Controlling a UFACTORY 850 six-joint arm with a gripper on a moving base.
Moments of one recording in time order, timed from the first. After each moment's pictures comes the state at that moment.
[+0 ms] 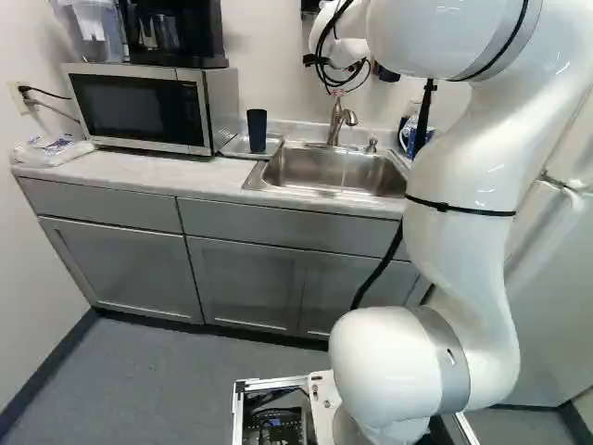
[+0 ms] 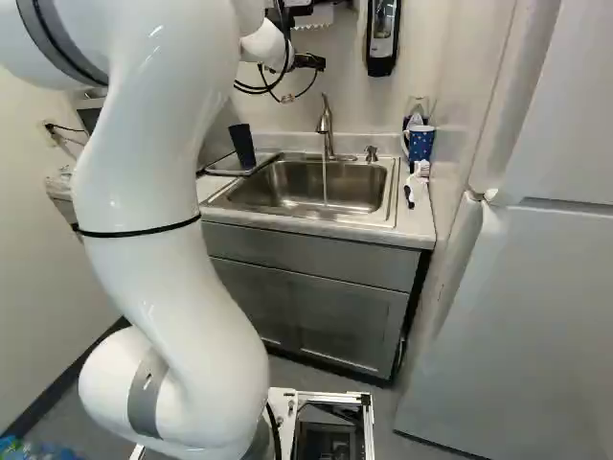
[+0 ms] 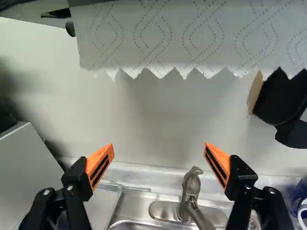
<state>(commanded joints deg) -3.0 -17.8 -89.2 8.4 10.3 -6.4</state>
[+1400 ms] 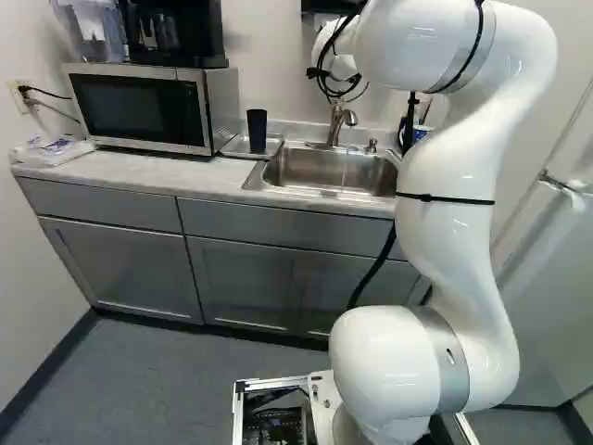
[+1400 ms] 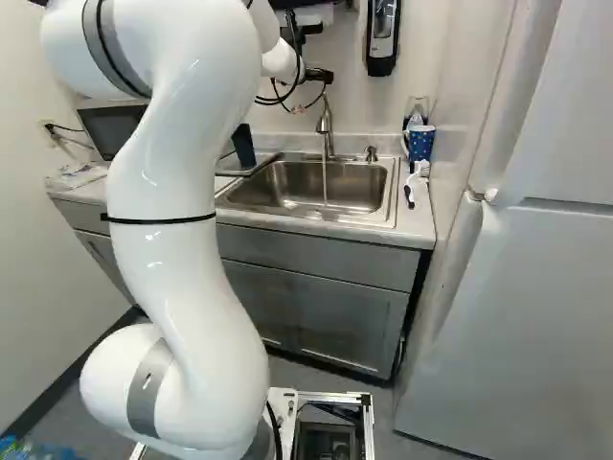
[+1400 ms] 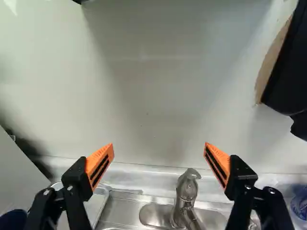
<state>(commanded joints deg) -4.5 -24.7 -94.3 8.4 10.3 -6.4</state>
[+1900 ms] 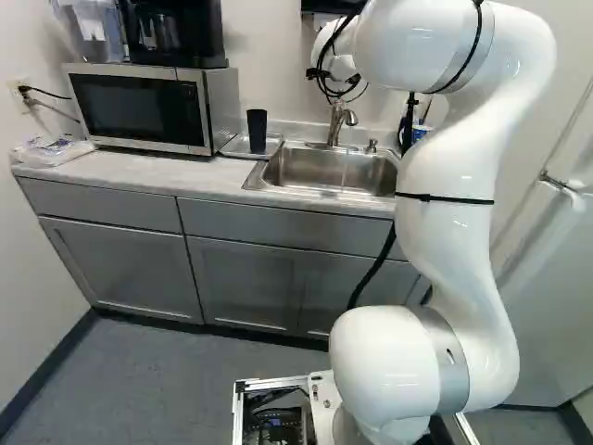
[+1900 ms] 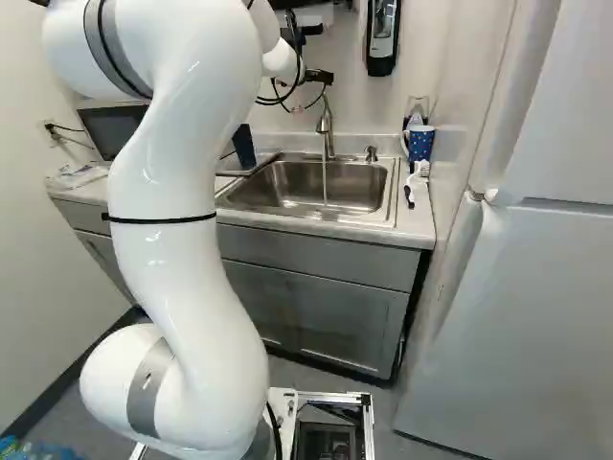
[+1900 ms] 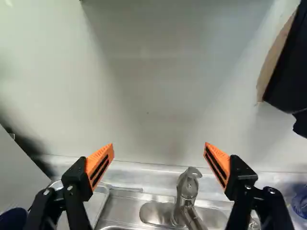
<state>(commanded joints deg) -4.5 -24.8 -94.3 8.4 9.2 -6.4</state>
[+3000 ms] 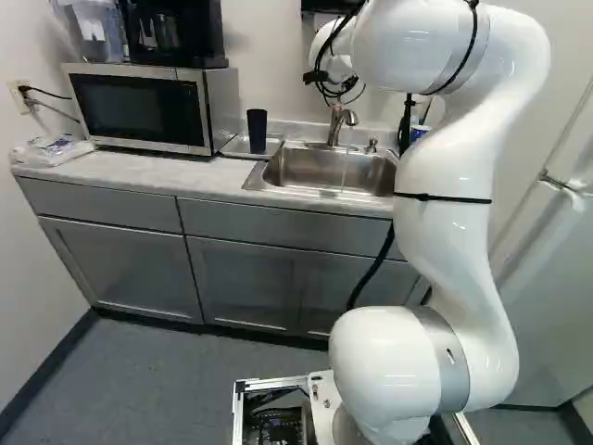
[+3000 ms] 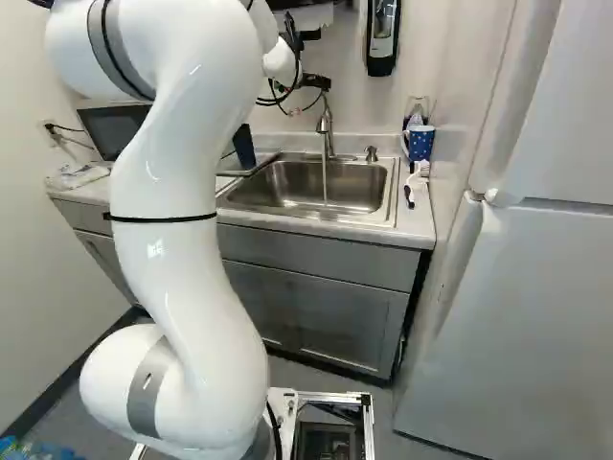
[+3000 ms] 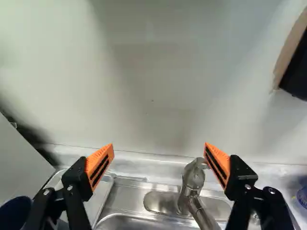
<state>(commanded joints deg) -3.9 -25.1 -94.7 8.4 5.1 -6.4</state>
